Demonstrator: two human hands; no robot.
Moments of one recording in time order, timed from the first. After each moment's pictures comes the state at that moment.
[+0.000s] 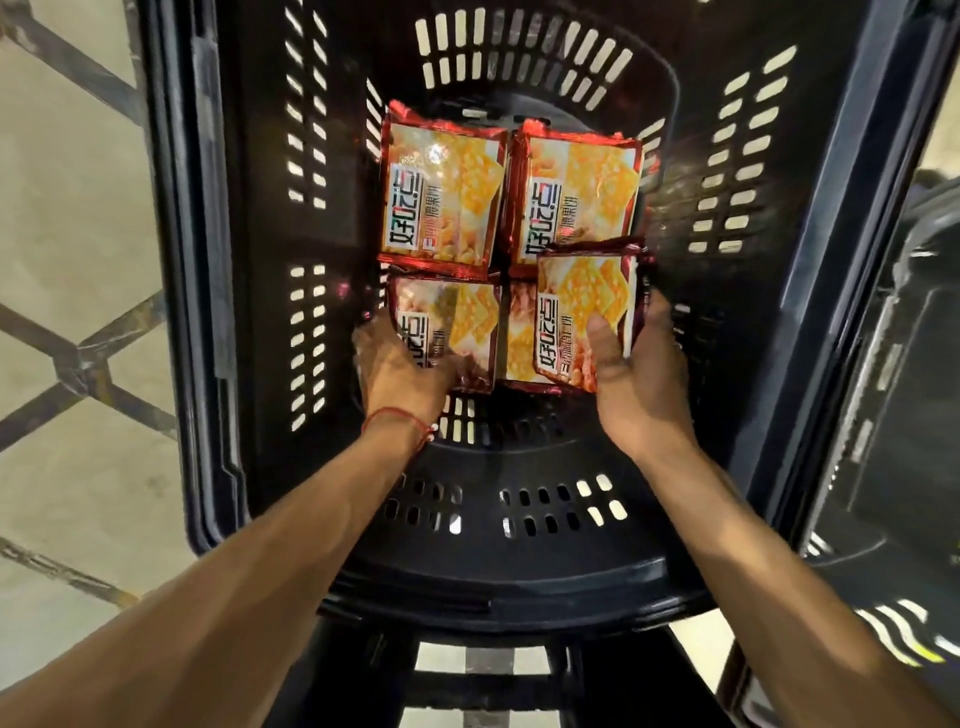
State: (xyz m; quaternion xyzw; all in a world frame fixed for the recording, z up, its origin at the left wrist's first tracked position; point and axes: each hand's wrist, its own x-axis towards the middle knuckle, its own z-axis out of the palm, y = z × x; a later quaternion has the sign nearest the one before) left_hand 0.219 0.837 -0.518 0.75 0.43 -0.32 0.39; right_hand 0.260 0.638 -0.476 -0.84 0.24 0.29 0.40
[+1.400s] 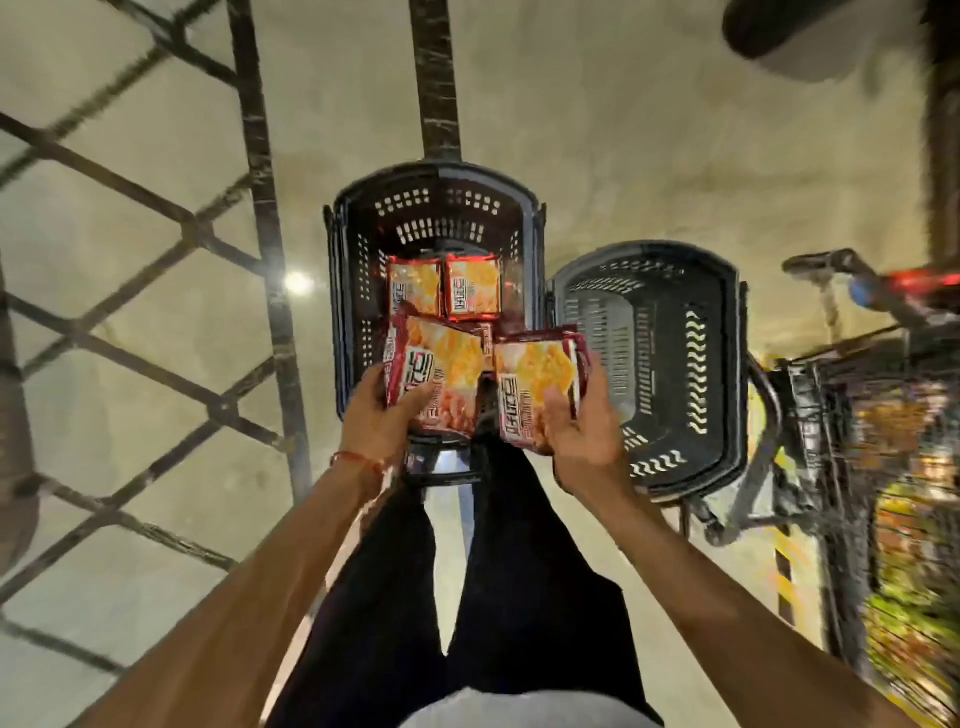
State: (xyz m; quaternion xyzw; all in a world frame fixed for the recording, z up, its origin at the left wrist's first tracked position) left_hand 0.185 0.816 -0.081 0.67 0.39 -0.24 0.59; right_hand 0.176 0.594 -0.057 -0.83 0.23 0.21 0.45
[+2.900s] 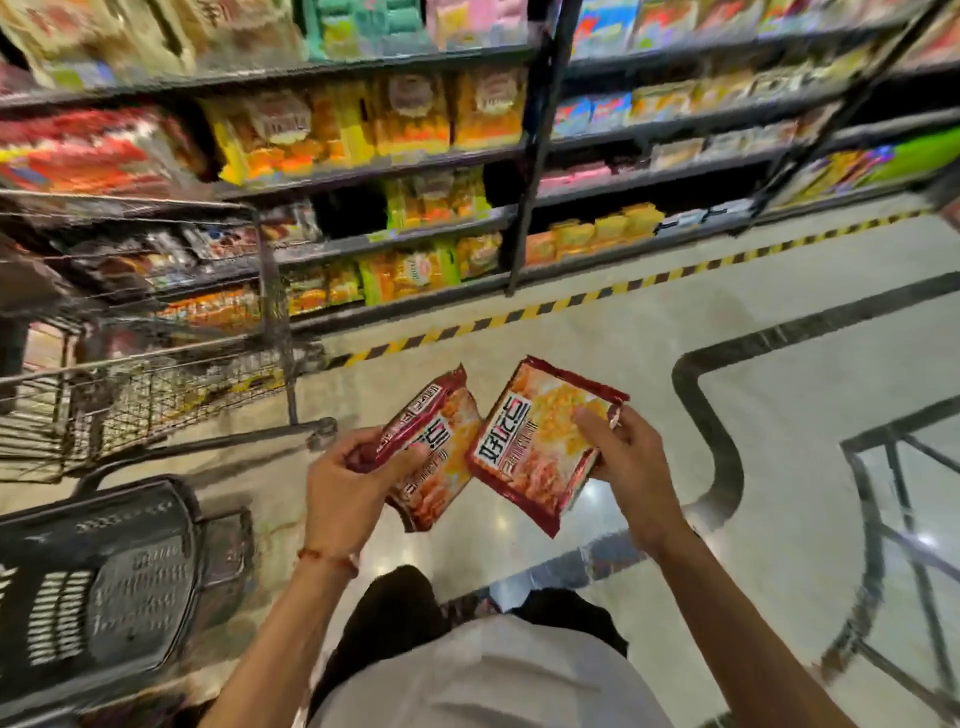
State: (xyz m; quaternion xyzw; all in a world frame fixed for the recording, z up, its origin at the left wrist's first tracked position) left_hand -0.408 0.443 0.138 0.63 -0.39 -0.53 0.40; right_hand -0.675 0.473 0.156 -0.32 0.66 -0.47 0.49
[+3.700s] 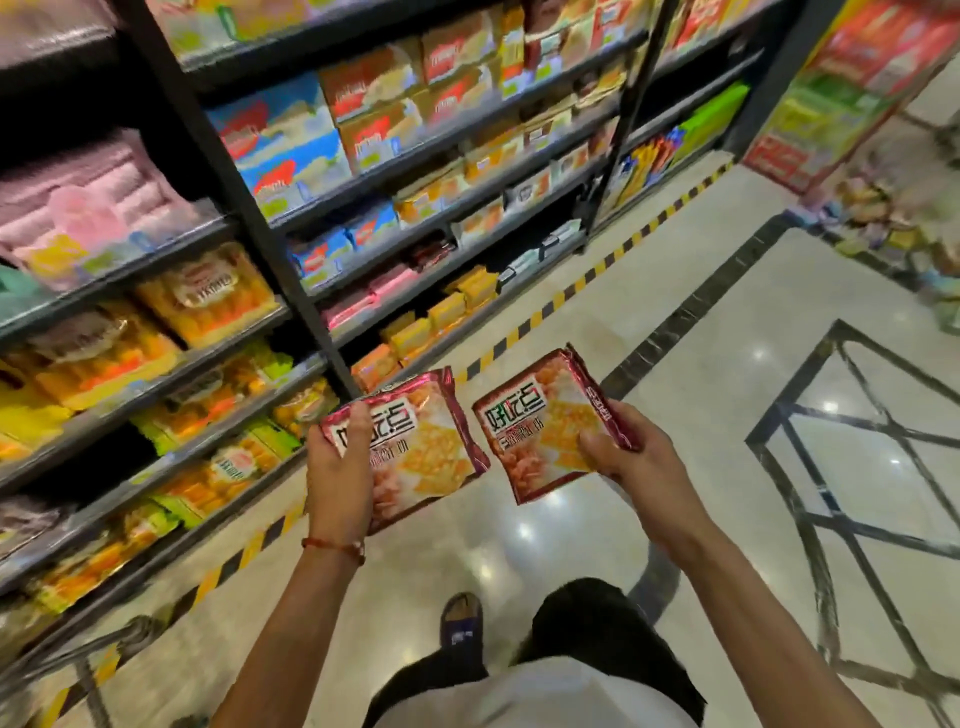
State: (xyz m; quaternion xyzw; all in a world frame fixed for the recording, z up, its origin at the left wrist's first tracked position) left_hand -0.826 0.041 0.157 0.58 -0.45 -0.57 0.38; right_hand -1.059 0.199 0.175 -0.19 0.68 -0.56 0.44
